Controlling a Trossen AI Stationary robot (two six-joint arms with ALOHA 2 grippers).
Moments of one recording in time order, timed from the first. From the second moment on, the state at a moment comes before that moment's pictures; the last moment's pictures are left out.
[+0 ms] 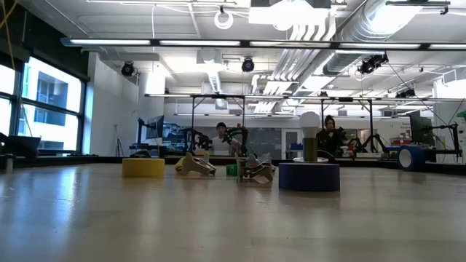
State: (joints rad) left arm -0.63 1.87 1.71 0.10 -0.32 0.28; right arm 0.92 1.73 1.39 0.17 0.91 -0.24
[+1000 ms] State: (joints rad) left arm -0.63 1.87 1.71 0.07 -0.33 0.26; right arm 0.92 1.73 1.39 0.18 0.94 -0.27
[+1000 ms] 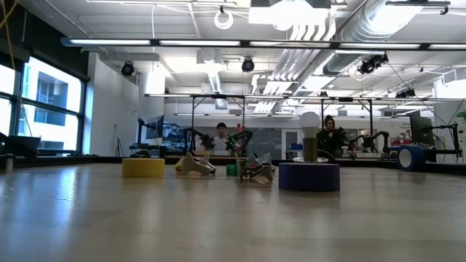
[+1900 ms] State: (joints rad) left arm -0.78 1.87 1.71 0.25 -0.85 0.59; right arm 0.97 1.69 1.39 -0.28 1.11 0.23
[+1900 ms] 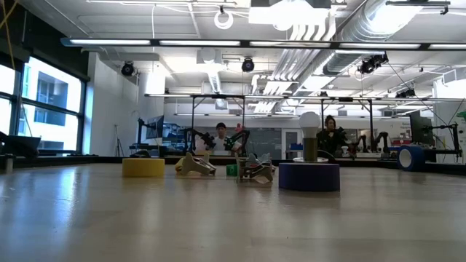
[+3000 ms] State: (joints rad) left arm -0.77 1.87 1.71 -0.57 -1.31 0.09; right arm 0.99 1.86 1.39 -0.84 0.41 1.57
